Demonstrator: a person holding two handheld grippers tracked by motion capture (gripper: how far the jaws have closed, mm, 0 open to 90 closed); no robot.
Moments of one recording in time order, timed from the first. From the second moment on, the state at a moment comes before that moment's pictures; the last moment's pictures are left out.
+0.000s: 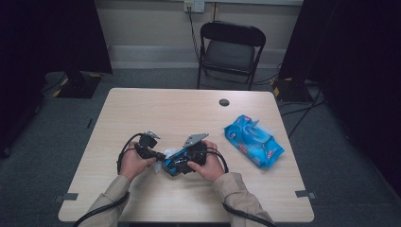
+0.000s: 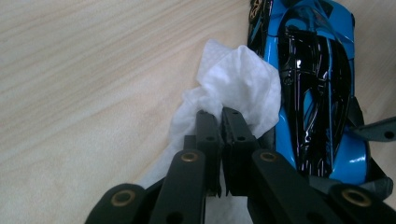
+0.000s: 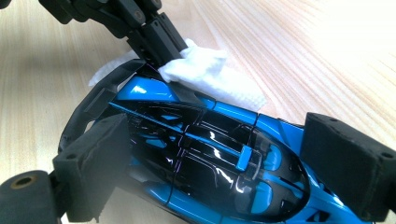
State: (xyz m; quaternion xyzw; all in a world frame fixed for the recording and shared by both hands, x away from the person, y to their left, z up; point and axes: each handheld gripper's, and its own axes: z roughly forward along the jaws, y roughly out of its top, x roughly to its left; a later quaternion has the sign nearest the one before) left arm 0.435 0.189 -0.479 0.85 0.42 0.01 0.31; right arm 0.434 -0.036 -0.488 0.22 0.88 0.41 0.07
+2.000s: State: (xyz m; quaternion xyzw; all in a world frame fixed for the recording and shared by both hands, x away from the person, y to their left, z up) left arm 0.455 0.189 -0.479 0.81 0.48 0.04 0.34; right arm 0.434 -0.037 -0.488 0.22 0.88 0.41 0.07
